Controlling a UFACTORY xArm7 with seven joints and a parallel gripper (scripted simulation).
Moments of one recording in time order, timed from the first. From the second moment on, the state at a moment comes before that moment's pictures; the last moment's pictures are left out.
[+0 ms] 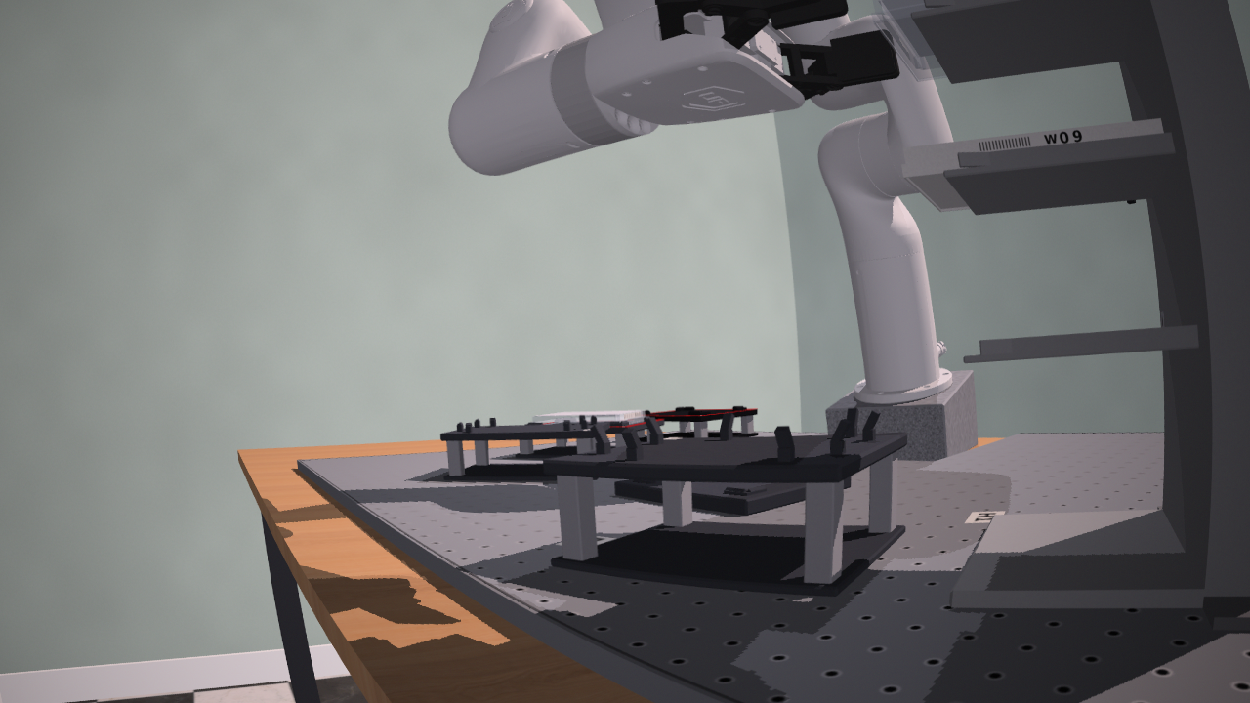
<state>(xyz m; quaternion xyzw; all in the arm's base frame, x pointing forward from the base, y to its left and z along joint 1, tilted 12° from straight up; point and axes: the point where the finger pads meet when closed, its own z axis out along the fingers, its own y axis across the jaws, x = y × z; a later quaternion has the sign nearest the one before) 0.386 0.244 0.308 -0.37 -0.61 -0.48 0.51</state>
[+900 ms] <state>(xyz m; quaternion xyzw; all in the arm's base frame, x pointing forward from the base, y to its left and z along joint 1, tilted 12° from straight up) 0.383 0.255 0.308 -0.37 -0.61 -0.48 0.51</state>
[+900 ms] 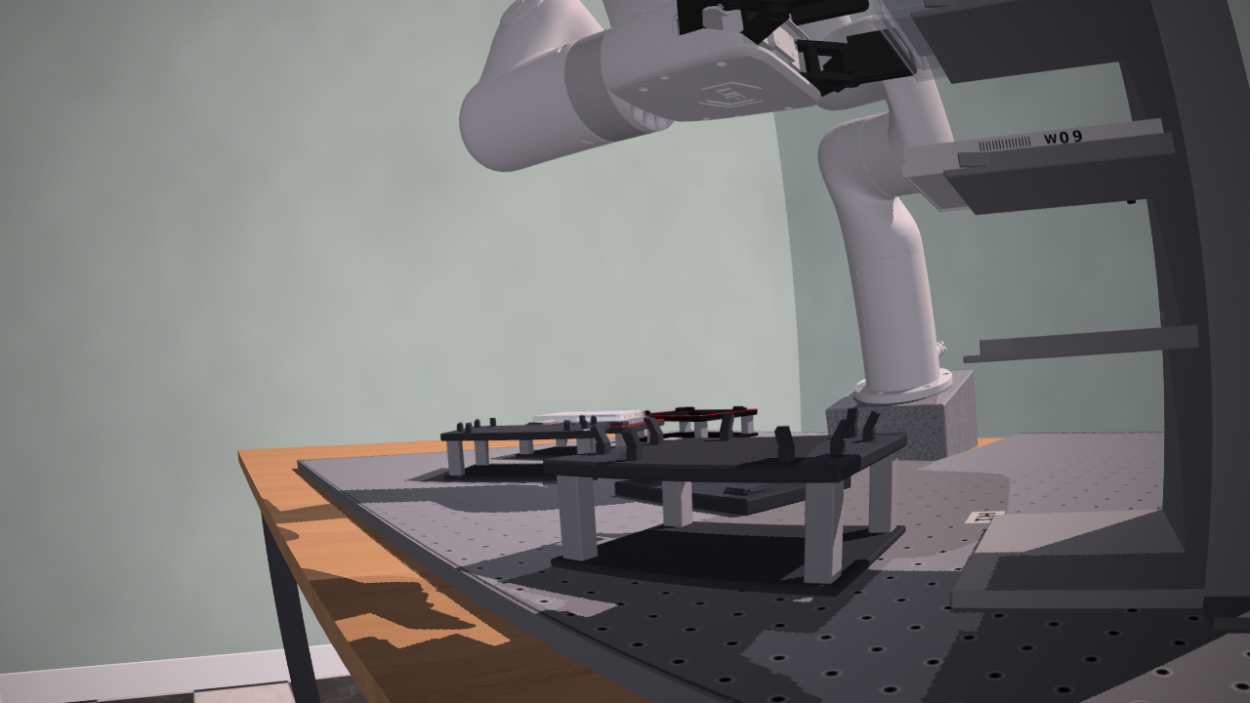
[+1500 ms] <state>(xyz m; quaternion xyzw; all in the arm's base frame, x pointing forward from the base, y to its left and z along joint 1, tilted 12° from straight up) 0.380 0.265 0.308 -0.37 -0.61 -0.48 0.51</state>
